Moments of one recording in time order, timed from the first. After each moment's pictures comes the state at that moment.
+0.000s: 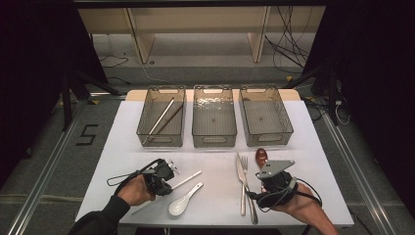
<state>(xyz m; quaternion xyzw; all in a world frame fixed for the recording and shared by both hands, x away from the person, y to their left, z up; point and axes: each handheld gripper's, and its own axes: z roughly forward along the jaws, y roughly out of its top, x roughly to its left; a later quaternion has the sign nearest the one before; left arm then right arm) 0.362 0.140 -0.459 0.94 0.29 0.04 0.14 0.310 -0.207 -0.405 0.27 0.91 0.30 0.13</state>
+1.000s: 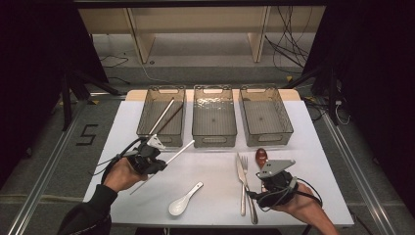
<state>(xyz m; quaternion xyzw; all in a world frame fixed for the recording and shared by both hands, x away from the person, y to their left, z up) 0.382 0.172 -0.397 0.90 0.33 0.10 0.26 0.311 -0.208 -0.406 0.27 0.90 0.30 0.13</state>
